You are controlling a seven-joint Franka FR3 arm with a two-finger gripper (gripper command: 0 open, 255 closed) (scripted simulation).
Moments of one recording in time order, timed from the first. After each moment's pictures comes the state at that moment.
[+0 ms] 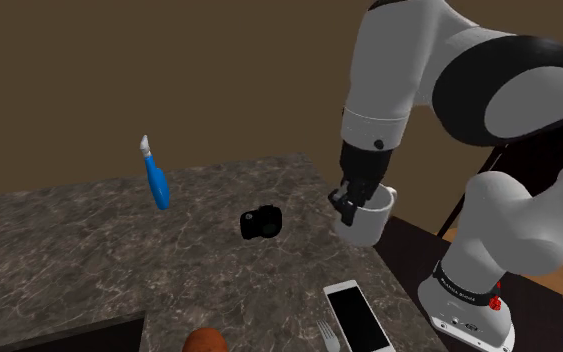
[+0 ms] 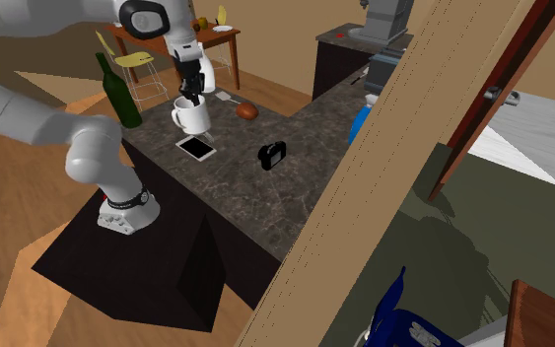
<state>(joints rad) 0.39 -0.78 0.33 -2.50 0.21 1.75 0.72</state>
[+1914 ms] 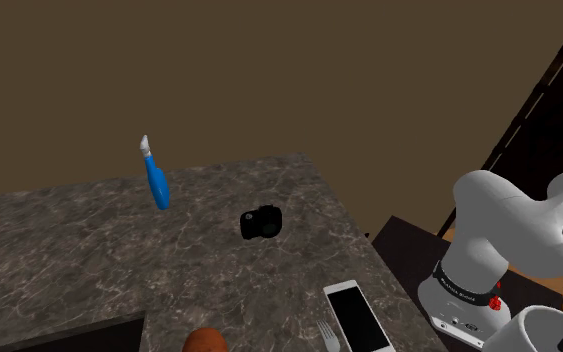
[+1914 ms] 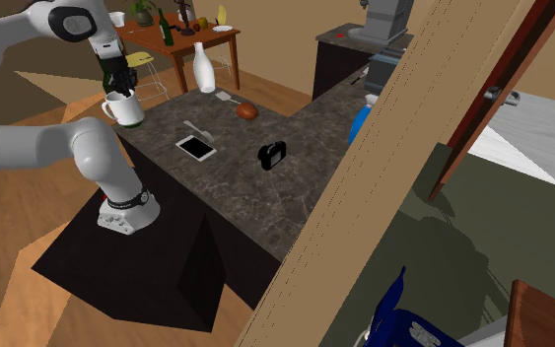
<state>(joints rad) 0.71 -1.16 0.75 -2.54 0.66 1.53 1.24</state>
